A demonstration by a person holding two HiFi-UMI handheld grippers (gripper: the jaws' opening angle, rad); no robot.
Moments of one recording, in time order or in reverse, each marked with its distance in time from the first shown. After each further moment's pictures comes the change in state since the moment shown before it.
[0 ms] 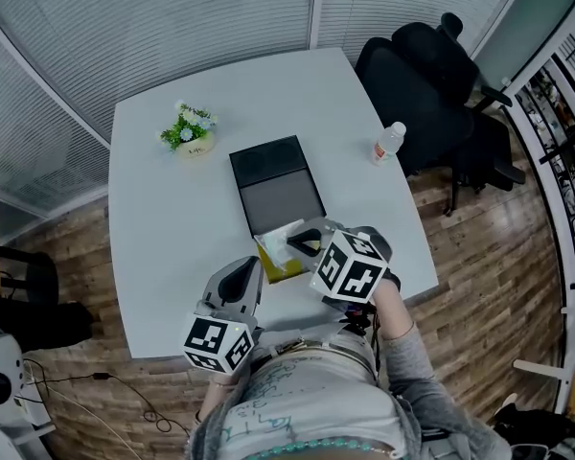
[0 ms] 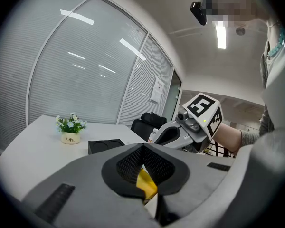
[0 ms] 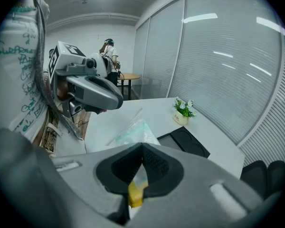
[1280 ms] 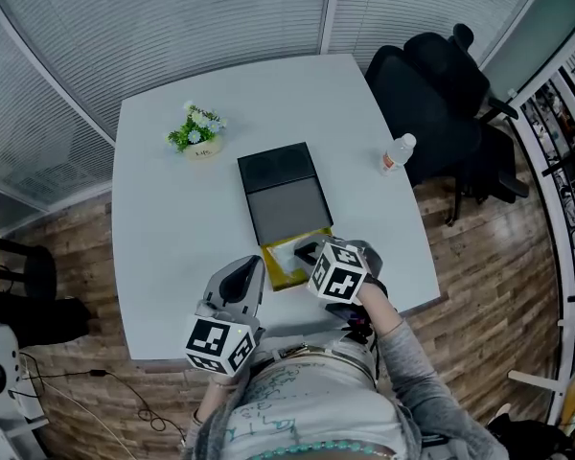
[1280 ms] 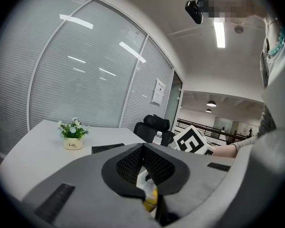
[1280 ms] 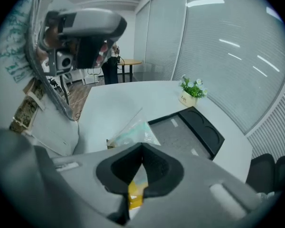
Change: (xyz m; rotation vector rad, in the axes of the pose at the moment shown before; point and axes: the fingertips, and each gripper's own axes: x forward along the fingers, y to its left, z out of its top) left arm 0.006 0.018 0.014 0.025 -0.029 0.022; right arm 0.075 0.003 -0.063 -0.005 0.140 0.039
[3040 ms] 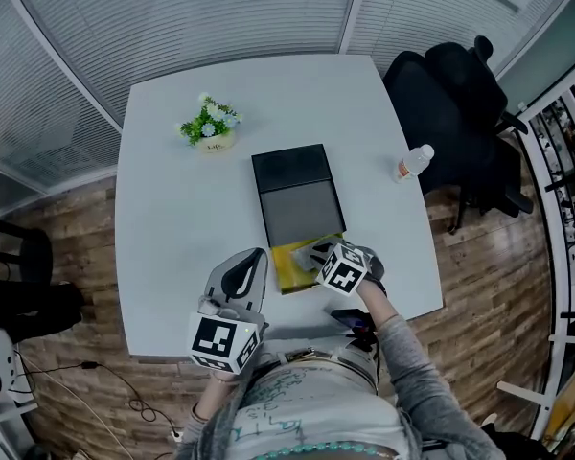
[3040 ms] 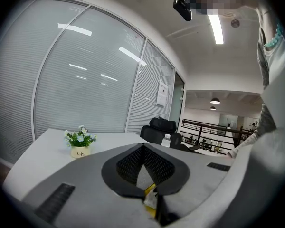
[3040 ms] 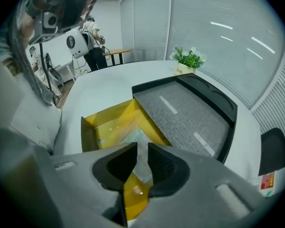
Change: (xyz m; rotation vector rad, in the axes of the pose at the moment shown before) left arm 0.006 0.036 0.016 0.055 -0.046 0.058; right arm 0.078 -0.020 -0.068 0.134 0.118 0.003
